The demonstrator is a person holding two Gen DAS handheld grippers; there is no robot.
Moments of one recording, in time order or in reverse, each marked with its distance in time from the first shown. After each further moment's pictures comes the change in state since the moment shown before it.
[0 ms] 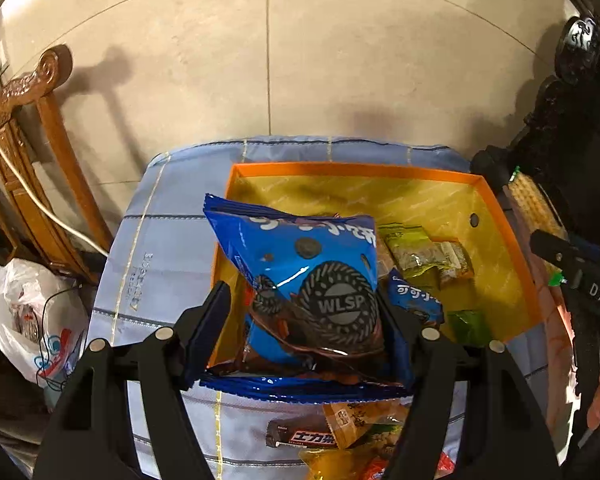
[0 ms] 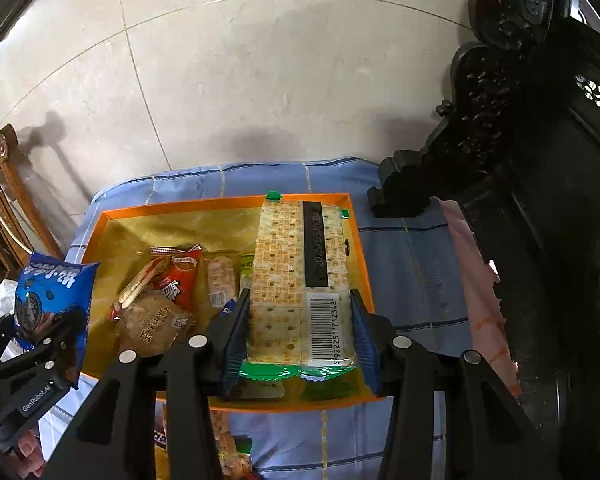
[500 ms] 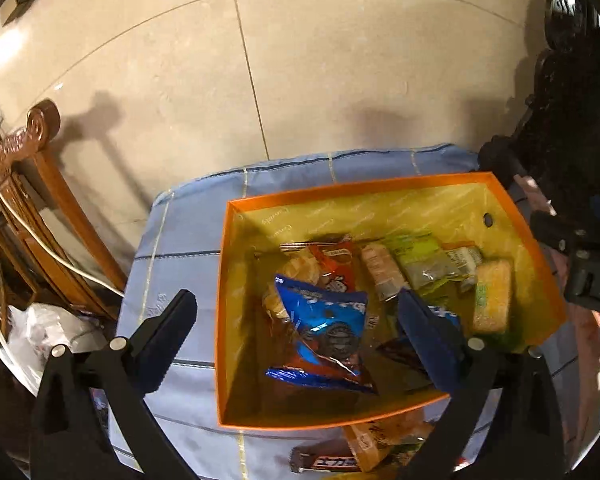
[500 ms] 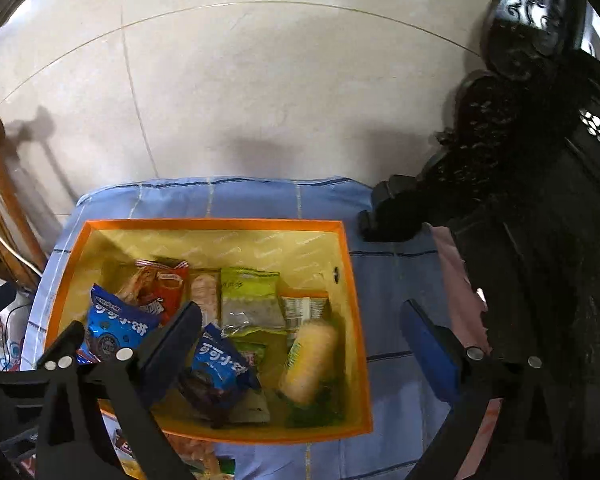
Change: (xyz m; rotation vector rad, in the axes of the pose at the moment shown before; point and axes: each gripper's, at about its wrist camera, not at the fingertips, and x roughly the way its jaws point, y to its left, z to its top) left arm 0.007 -0.017 0.012 0.103 -0.052 0.067; right arm 0.006 0.001 0.015 -0.030 -0.024 -0.081
